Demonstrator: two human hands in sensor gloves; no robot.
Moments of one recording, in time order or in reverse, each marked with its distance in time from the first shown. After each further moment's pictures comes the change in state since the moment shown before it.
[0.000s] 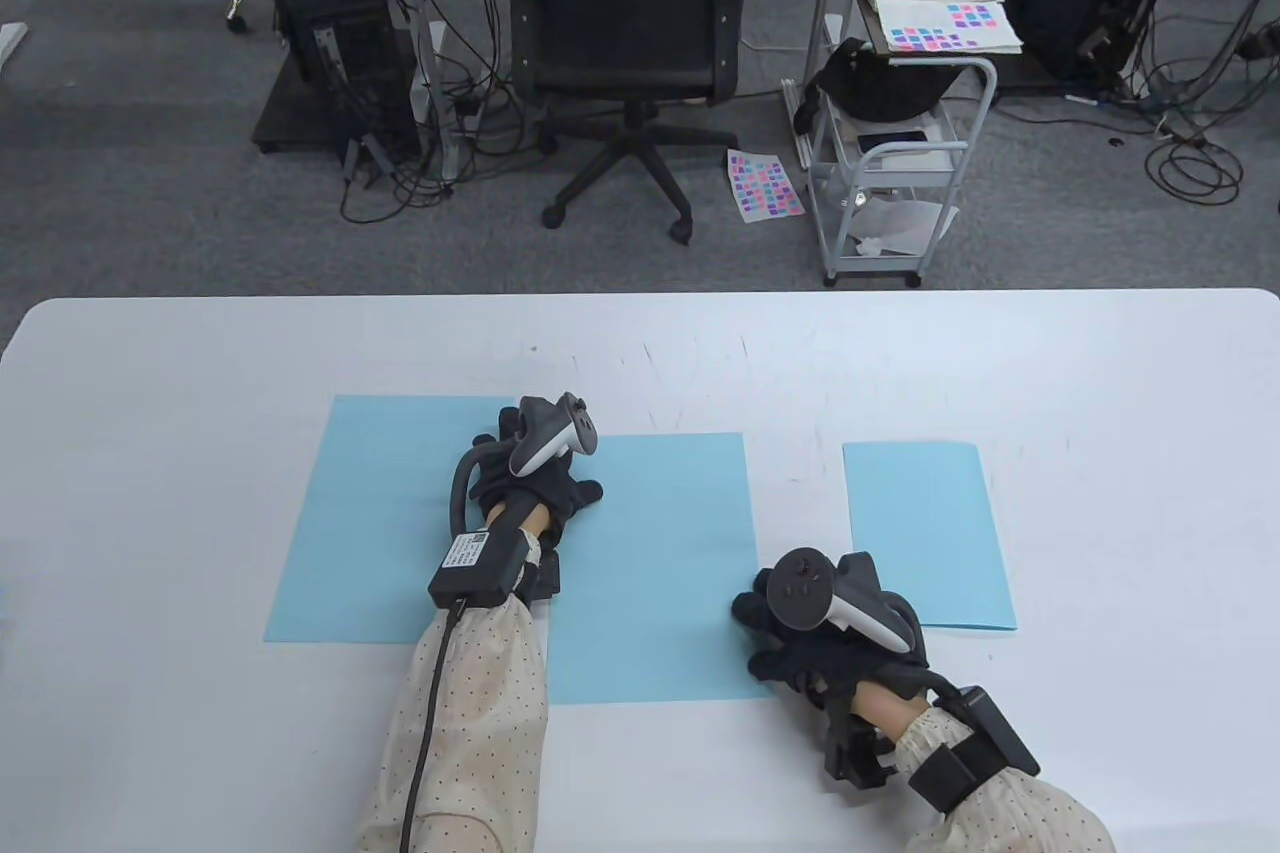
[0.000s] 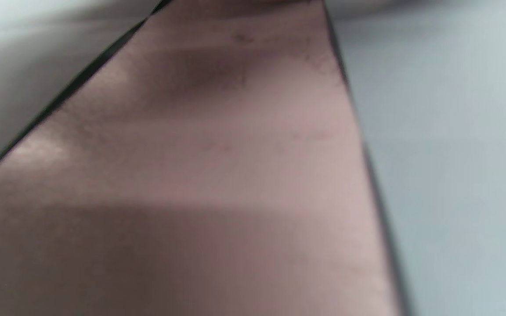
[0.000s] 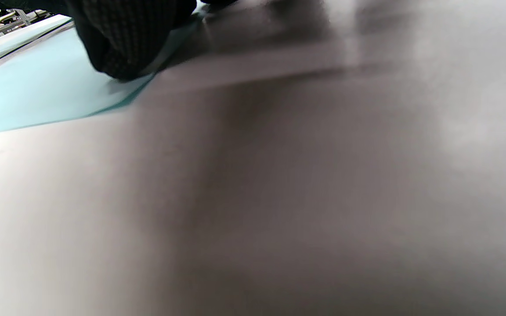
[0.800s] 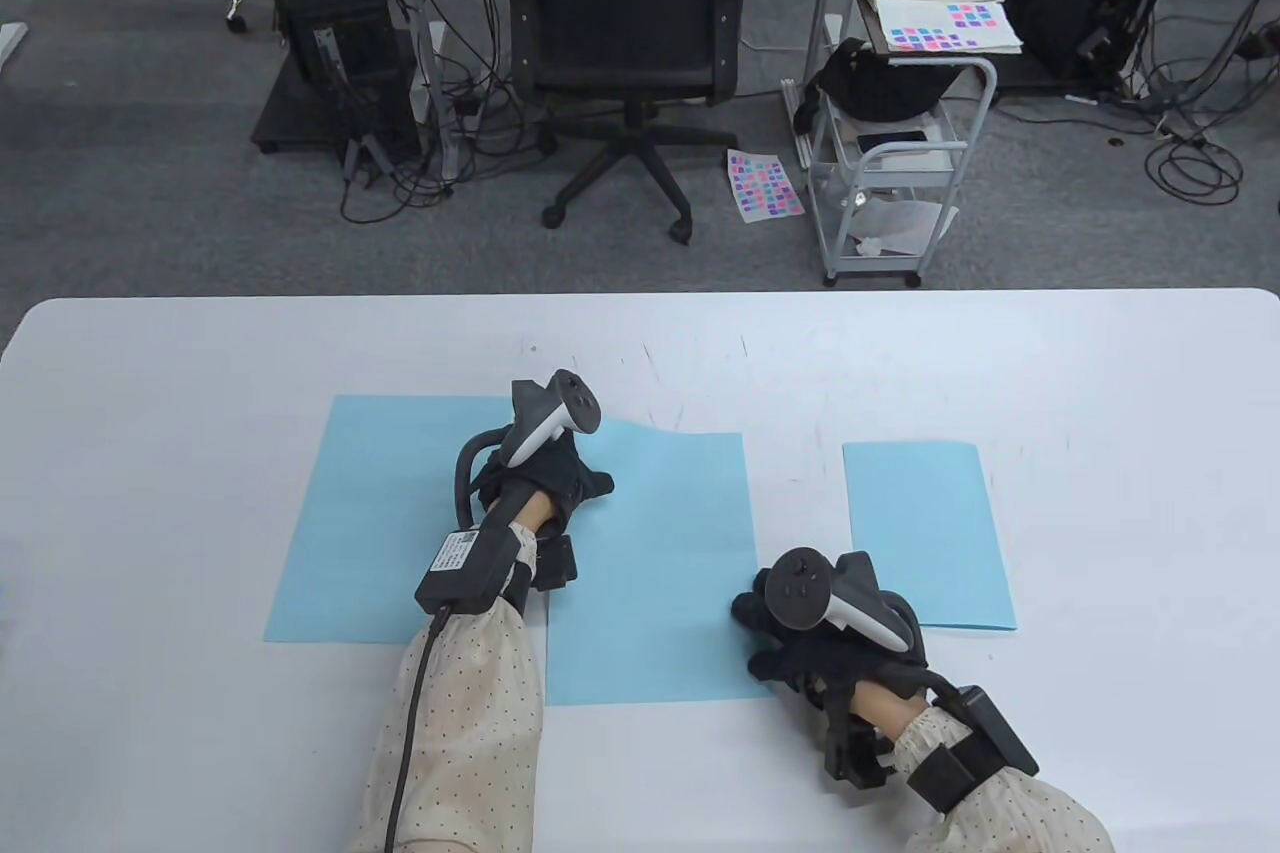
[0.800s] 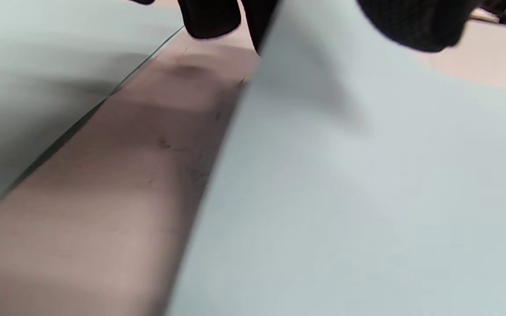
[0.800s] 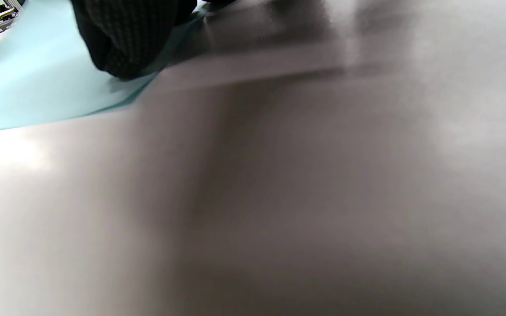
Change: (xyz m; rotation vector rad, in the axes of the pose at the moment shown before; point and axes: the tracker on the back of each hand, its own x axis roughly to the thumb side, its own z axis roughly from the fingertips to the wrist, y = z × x) left_hand -0.003 0.034 0.038 0.069 -0.139 0.235; right_hand 0.000 0.000 0.000 0.004 0.000 0.005
